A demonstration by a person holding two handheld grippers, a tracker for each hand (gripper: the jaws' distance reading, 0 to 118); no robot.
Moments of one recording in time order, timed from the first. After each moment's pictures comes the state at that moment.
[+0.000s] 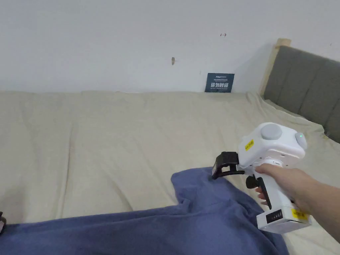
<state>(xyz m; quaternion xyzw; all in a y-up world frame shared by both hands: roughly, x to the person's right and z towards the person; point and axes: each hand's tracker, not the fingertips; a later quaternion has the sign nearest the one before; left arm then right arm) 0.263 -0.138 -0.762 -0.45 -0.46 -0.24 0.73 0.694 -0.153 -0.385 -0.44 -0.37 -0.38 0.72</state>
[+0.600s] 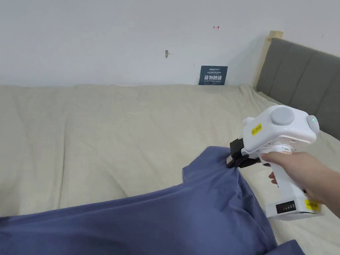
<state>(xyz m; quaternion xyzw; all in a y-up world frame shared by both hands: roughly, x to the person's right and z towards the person) 0.243 -0.123 -0.762 -0.47 -0.46 -0.21 0.73 0.646 -0.088 -0.337 -0.39 -0.36 -0.34 0.78</state>
